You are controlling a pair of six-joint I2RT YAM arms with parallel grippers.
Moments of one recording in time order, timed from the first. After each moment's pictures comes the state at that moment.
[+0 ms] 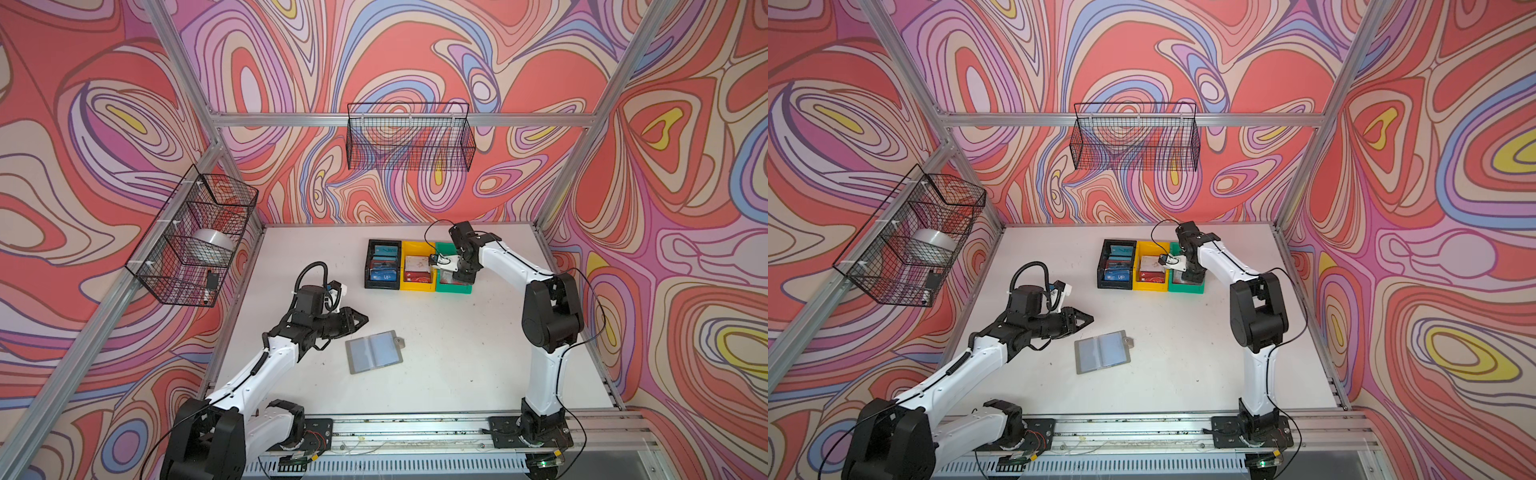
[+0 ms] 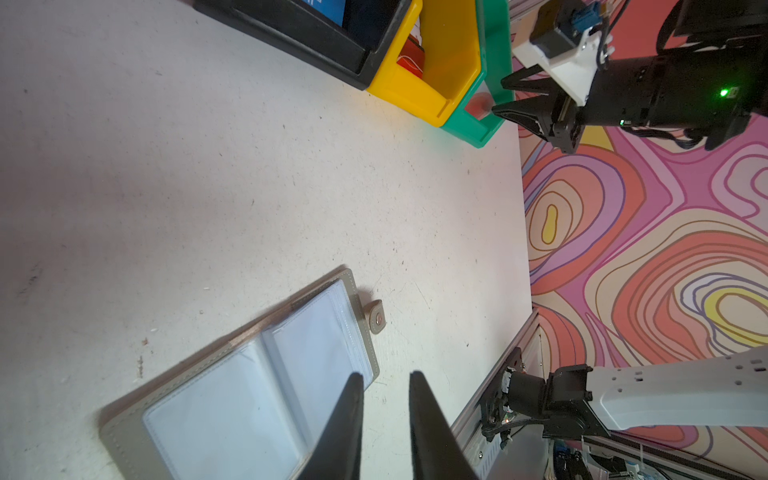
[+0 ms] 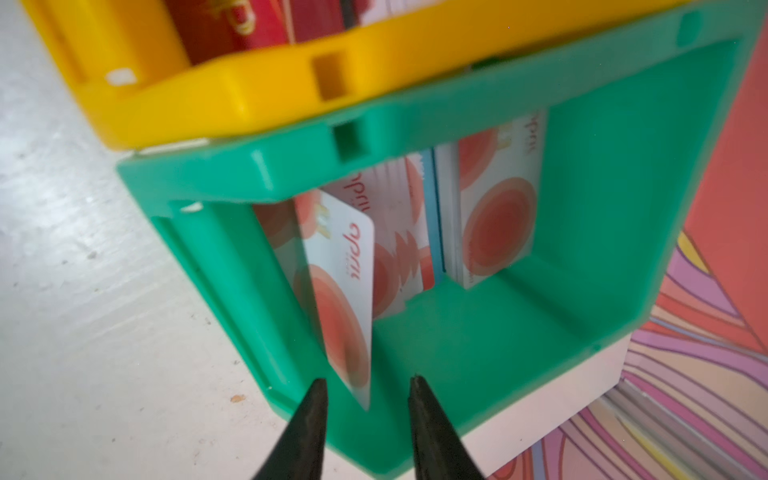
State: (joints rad) left arm -0.26 1.11 0.58 -0.23 0.64 -0.63; right arm 0.30 2.03 1.66 -0.86 0.20 -0.98
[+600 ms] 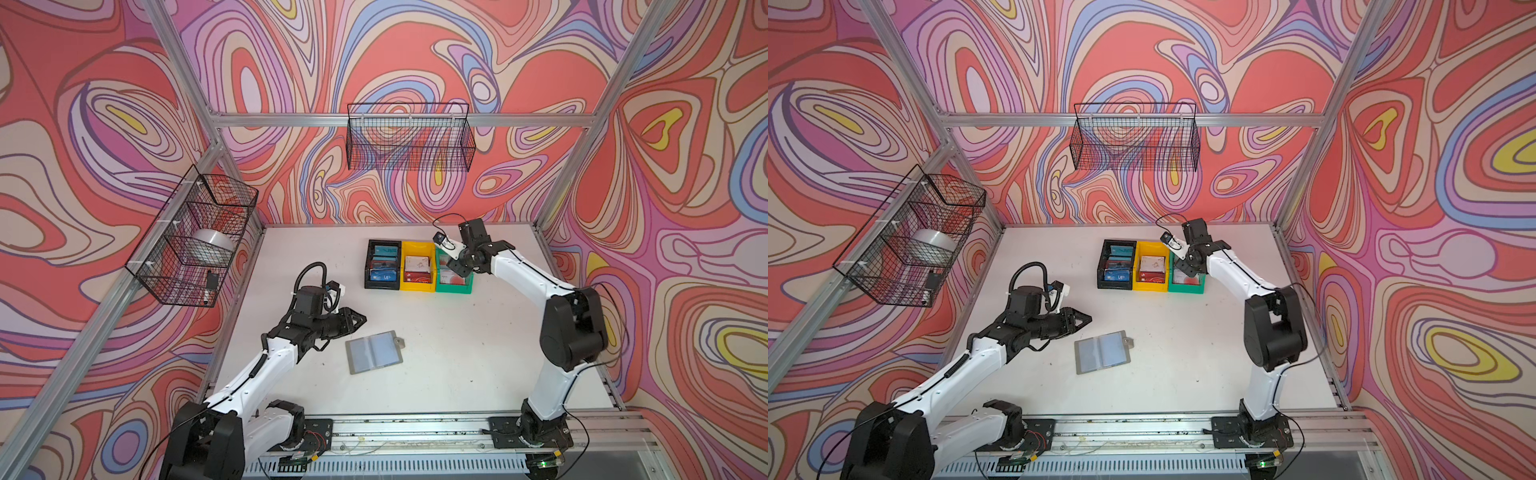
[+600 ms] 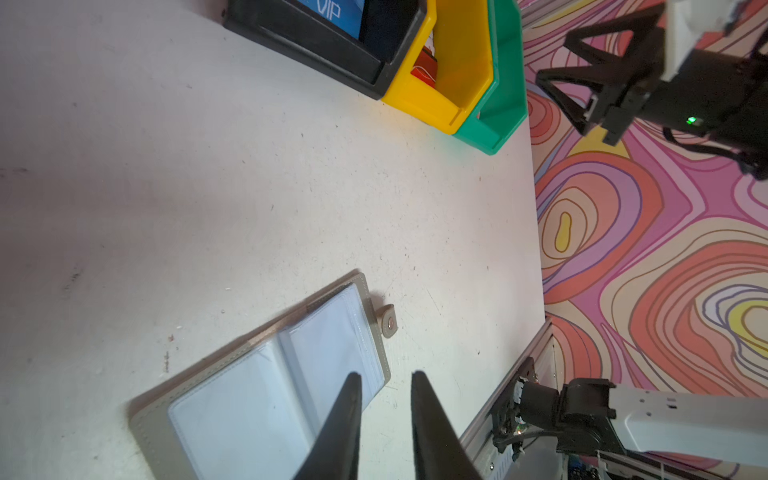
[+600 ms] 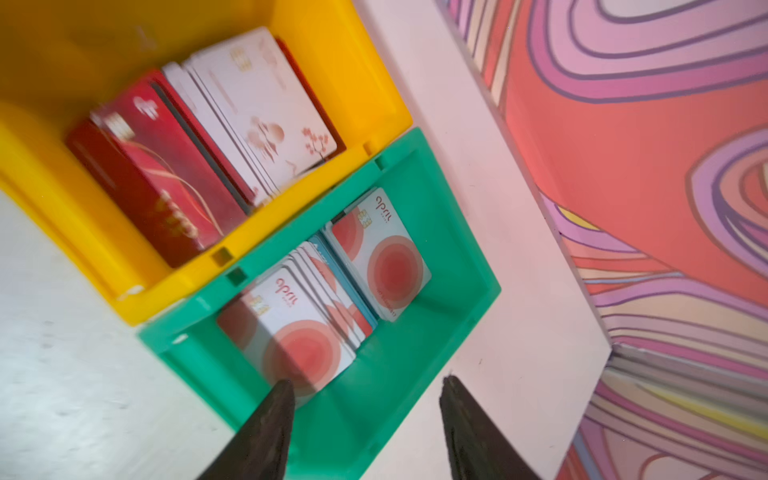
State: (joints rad) left arm -0.26 1.09 0.58 -0.26 0.57 -0.62; right arm 0.29 1.76 1.41 -0.51 0.06 -0.62
